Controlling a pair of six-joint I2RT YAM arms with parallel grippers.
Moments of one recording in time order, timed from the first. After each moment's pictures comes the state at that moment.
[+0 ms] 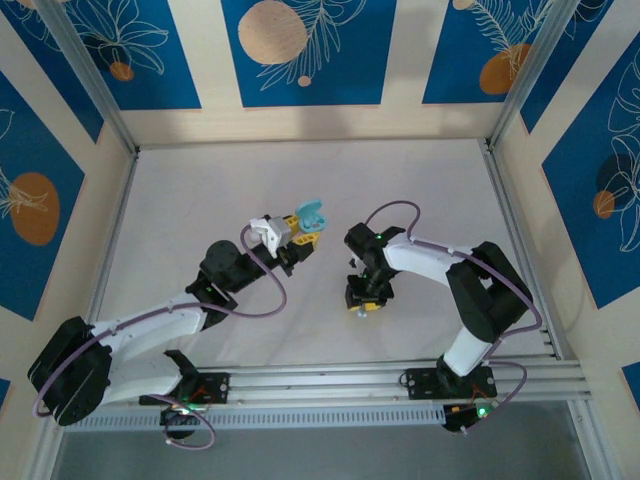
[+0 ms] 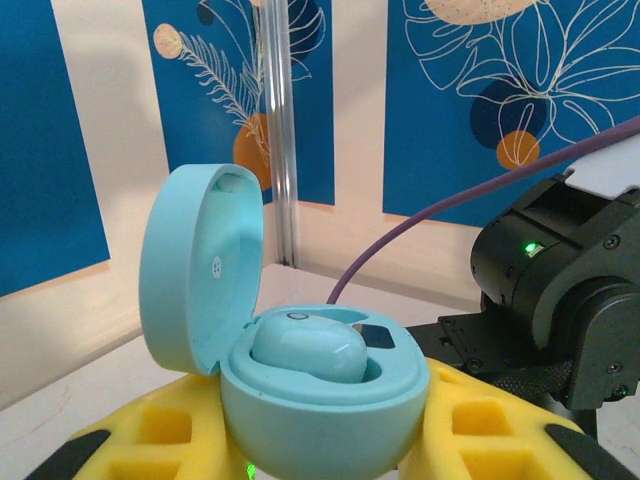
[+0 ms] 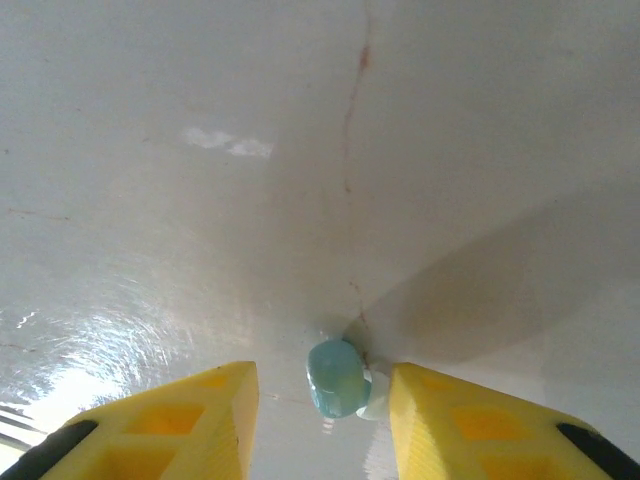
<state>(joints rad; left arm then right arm) -0.77 1.15 0.53 0.76 0.17 0.00 0.65 1.66 0.97 -0.89 -0.28 0.50</state>
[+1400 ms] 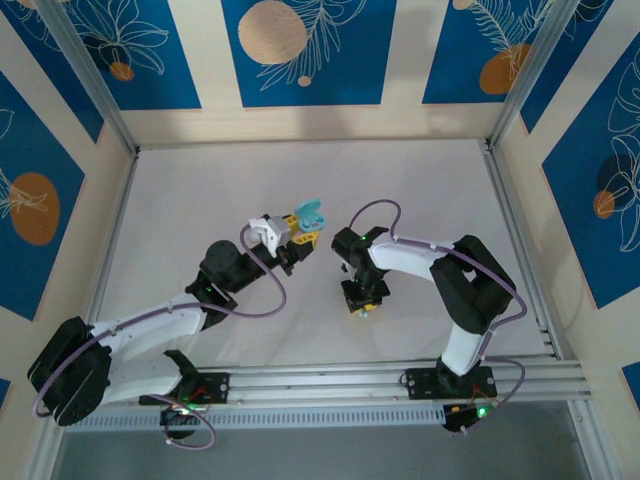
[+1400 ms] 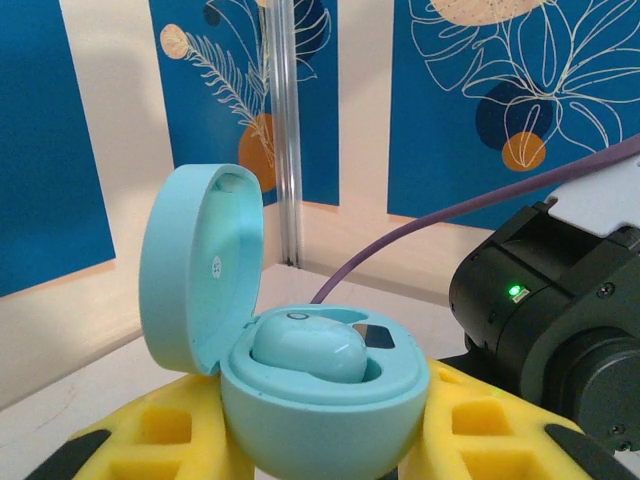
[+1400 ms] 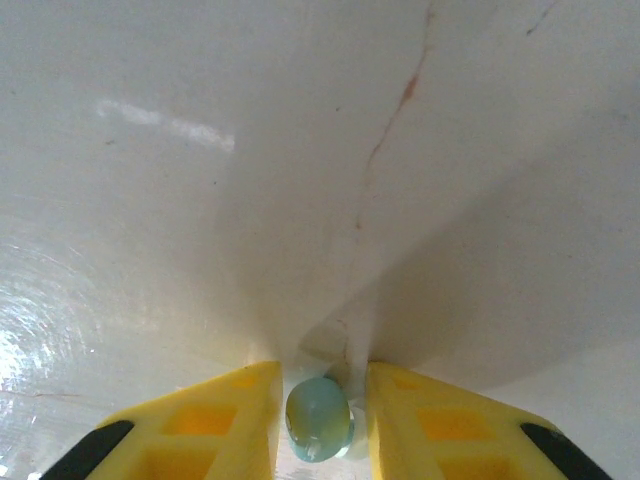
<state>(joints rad) -0.77 1.15 0.53 0.76 0.16 0.00 0.71 1.75 1.03 -0.96 -0.16 0.42</state>
